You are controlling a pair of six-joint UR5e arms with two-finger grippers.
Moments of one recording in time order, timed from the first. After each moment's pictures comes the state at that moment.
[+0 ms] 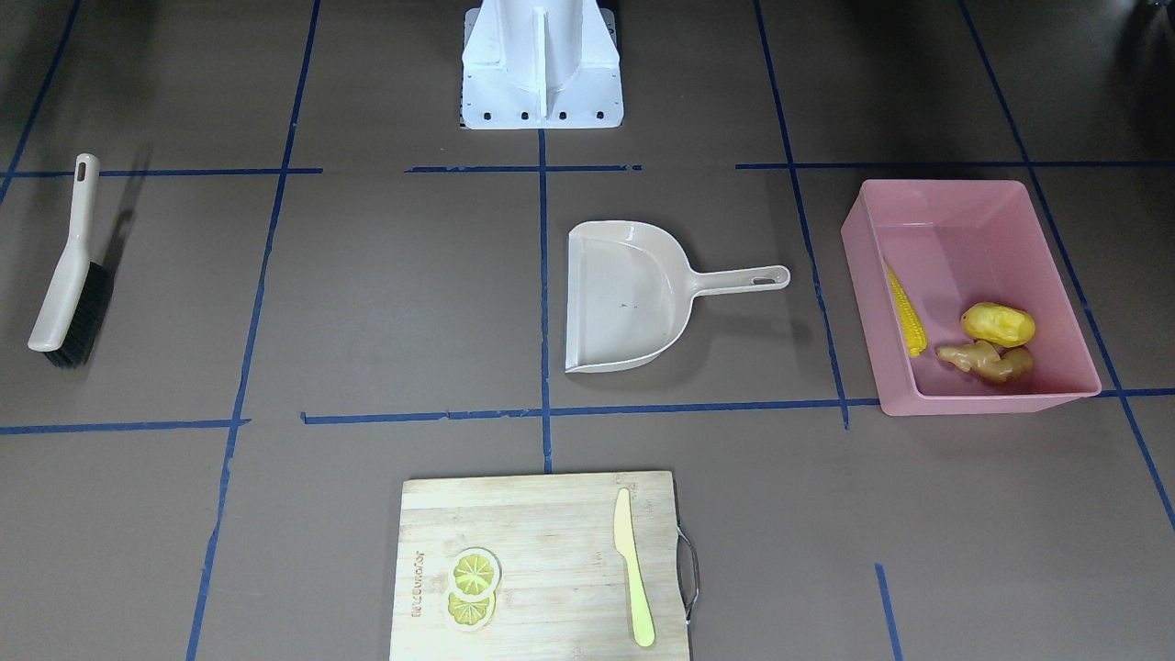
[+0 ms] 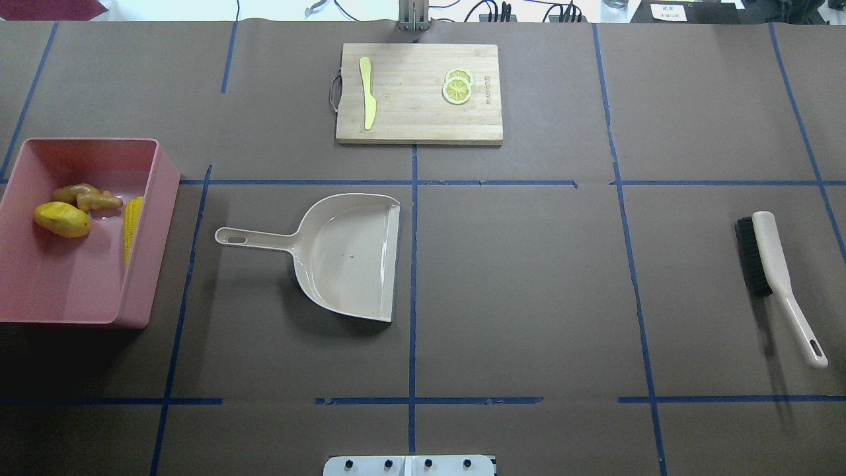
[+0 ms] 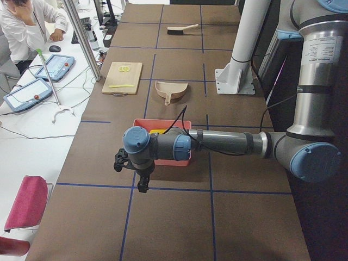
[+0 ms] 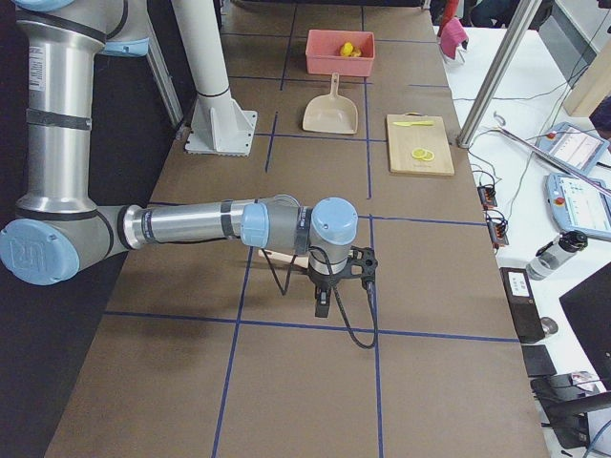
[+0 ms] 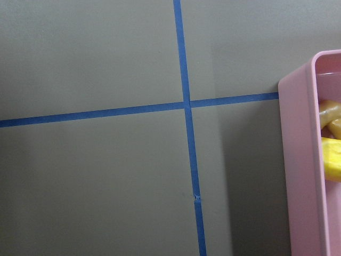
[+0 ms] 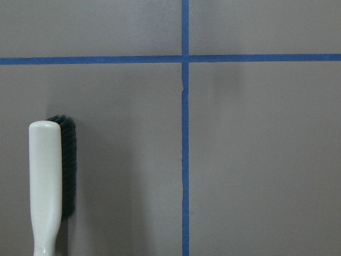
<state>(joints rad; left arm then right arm) -1.57 -1.57 -1.60 -1.56 -2.35 0.10 1.56 -1.69 1.82 -1.74 2.34 -0.01</state>
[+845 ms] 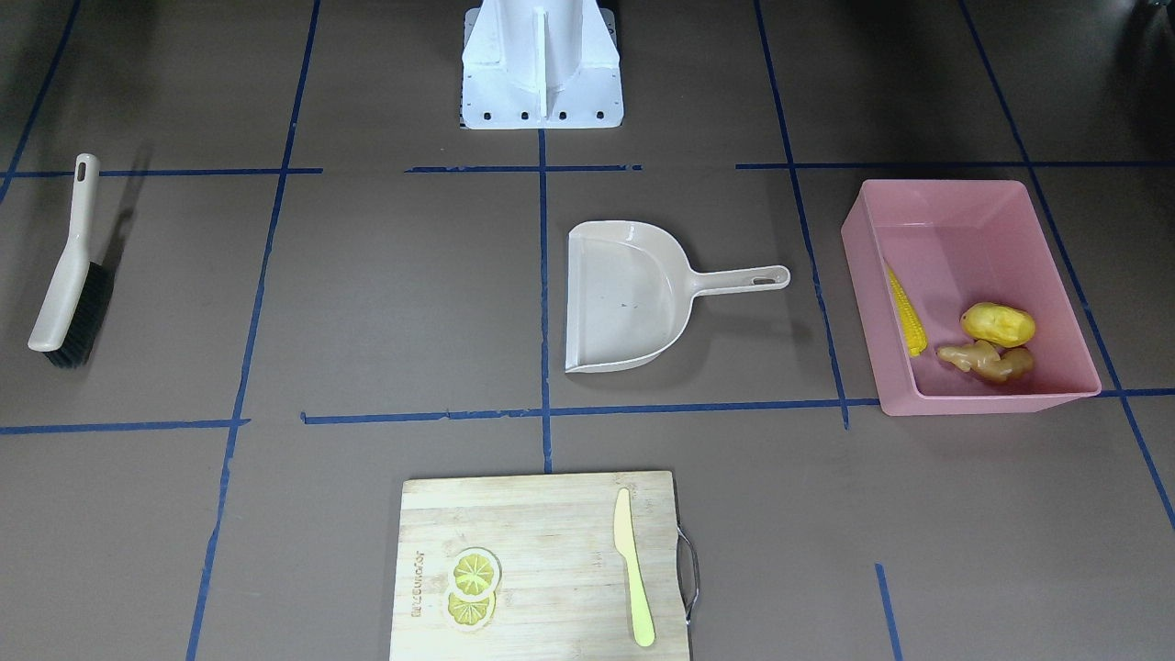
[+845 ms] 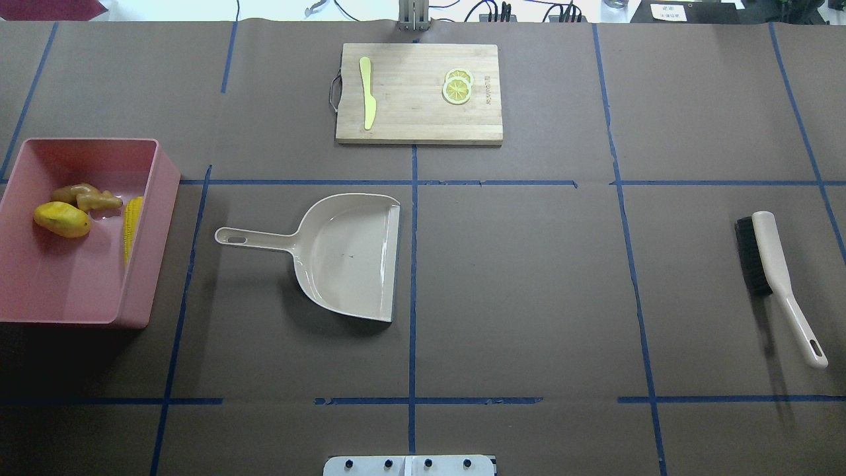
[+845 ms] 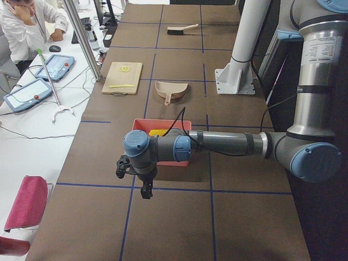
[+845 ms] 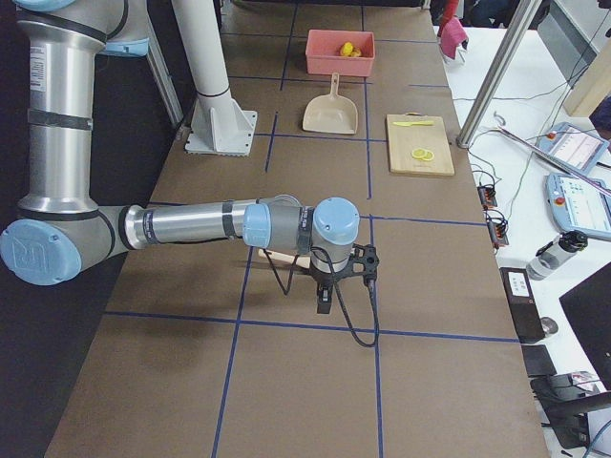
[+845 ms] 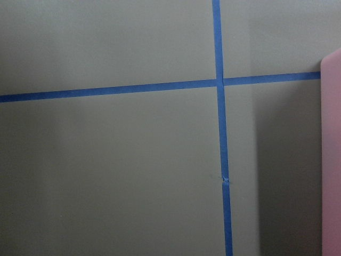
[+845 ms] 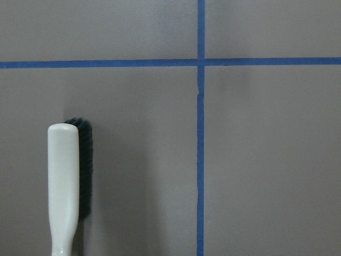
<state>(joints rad) -1.56 -1.58 -1.59 -1.48 -2.32 0.11 1.56 -1.68 1.82 -1.73 2.39 -0.01</state>
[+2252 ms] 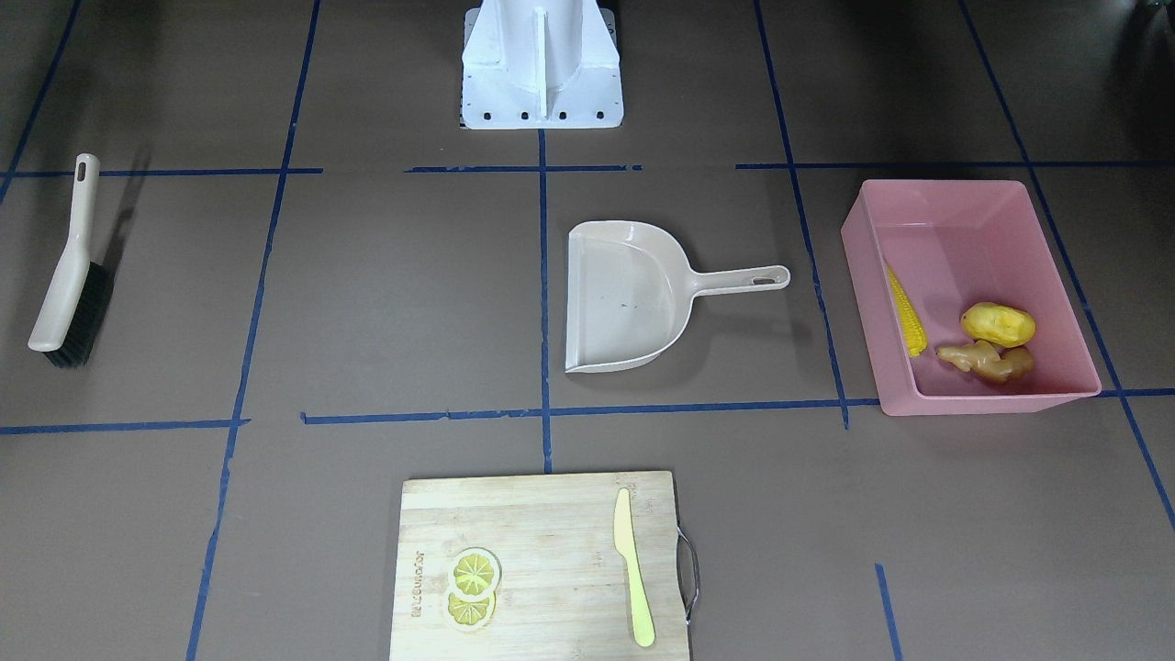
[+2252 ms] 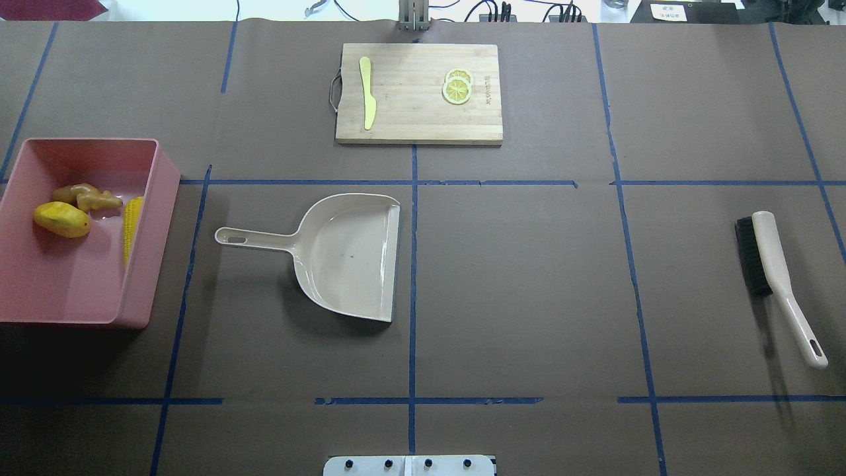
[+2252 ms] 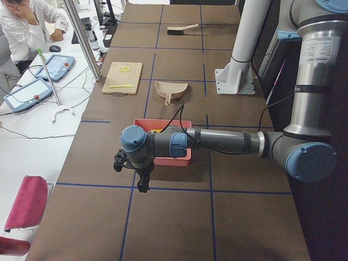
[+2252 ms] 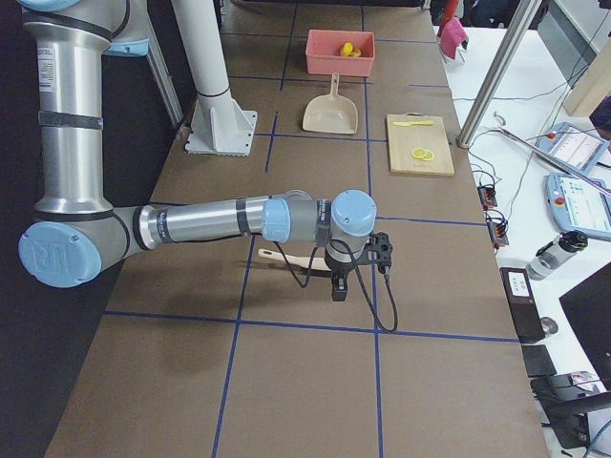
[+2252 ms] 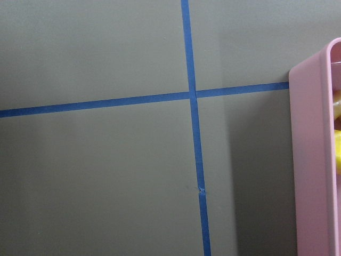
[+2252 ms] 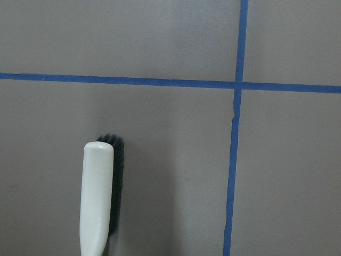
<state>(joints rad) -1.55 -1.60 -1.59 -1.49 -2.35 0.11 1.52 -1.60 1.76 -1.72 2.43 -0.02</state>
